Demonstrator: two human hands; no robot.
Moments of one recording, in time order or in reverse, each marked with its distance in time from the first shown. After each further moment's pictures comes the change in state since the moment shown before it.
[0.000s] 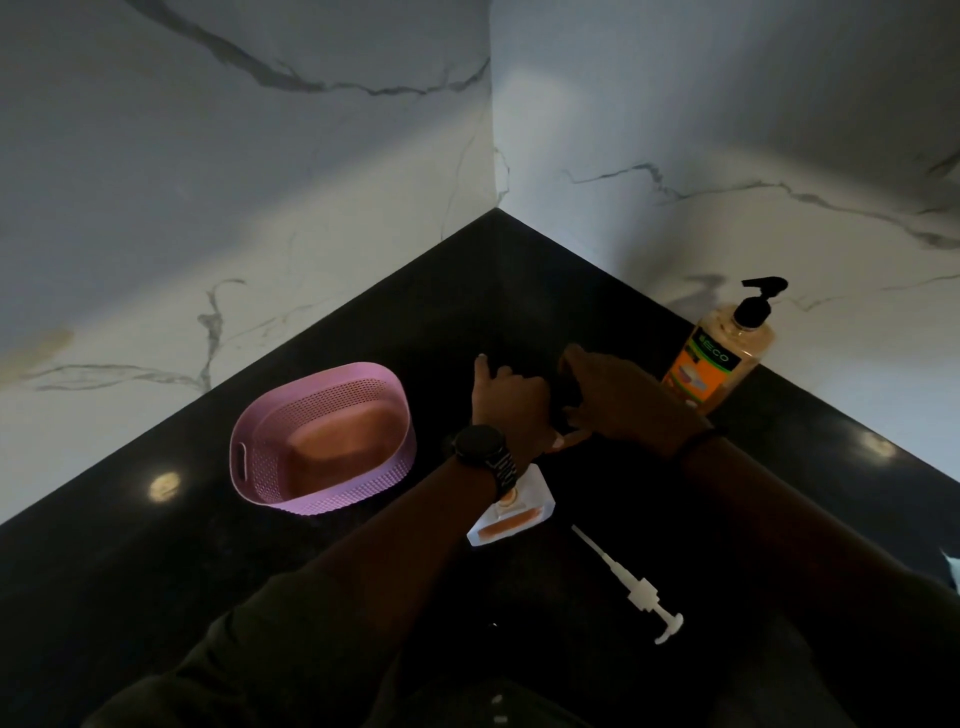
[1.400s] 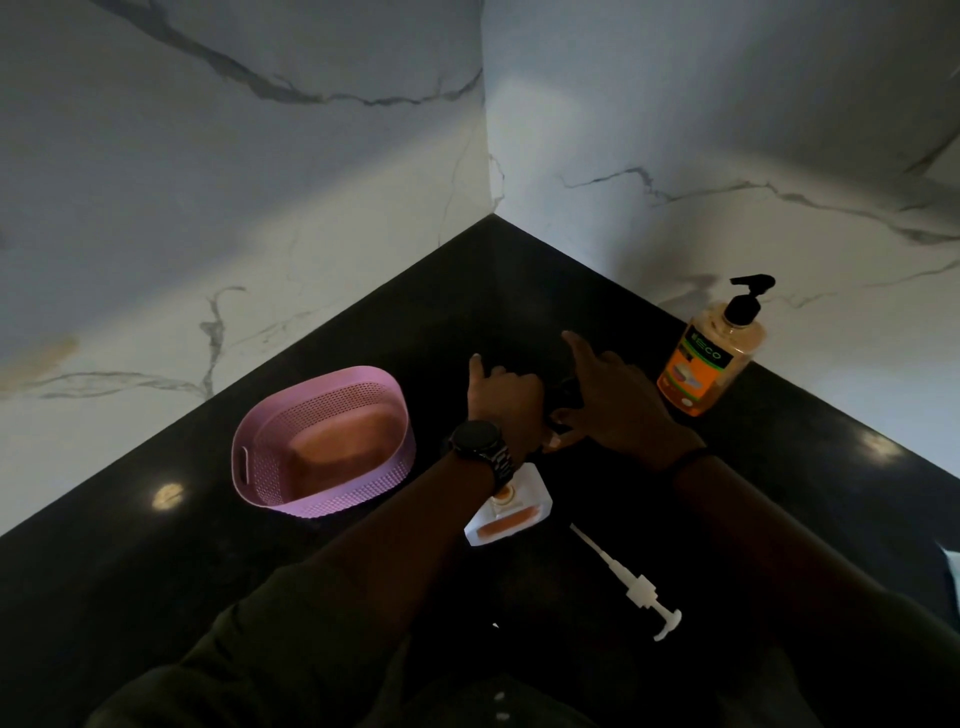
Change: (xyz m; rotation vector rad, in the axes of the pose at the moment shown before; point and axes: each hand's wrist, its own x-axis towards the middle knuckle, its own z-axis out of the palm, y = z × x) left_hand 0.003 0.000 0.000 -0.003 0.008 -0.030; right_hand -0.015 -0.005 0.010 0.059 0.162 0.105
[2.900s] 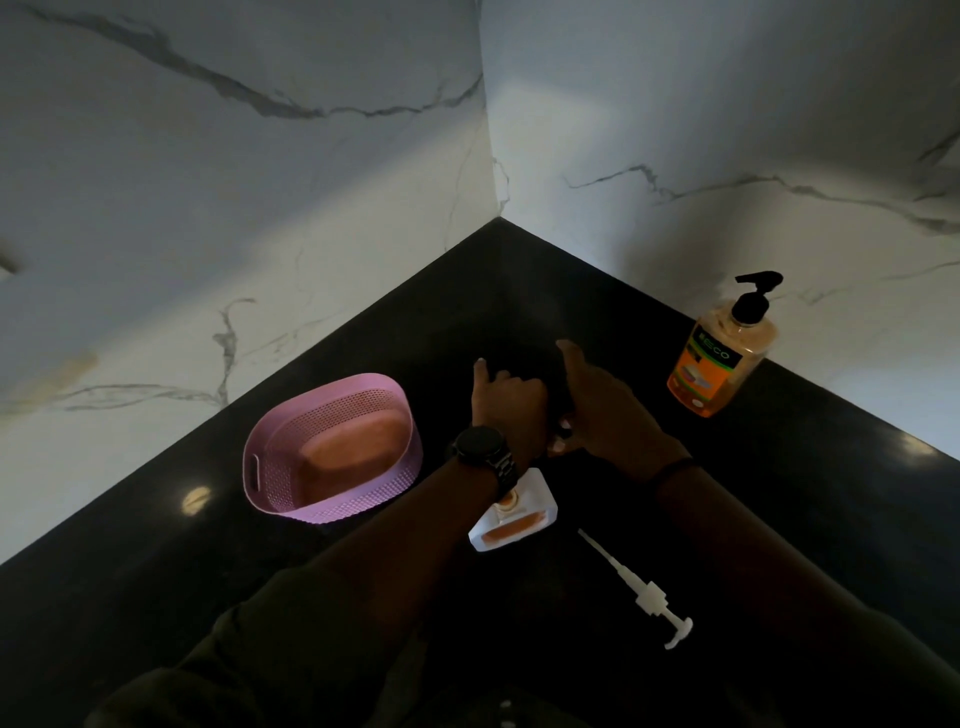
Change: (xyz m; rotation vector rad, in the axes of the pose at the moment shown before) left_hand -0.004 0.004 -0.001 0.065 0.065 0.016; right_hand 0.000 -0.001 0.017 0.123 0.013 -0.078
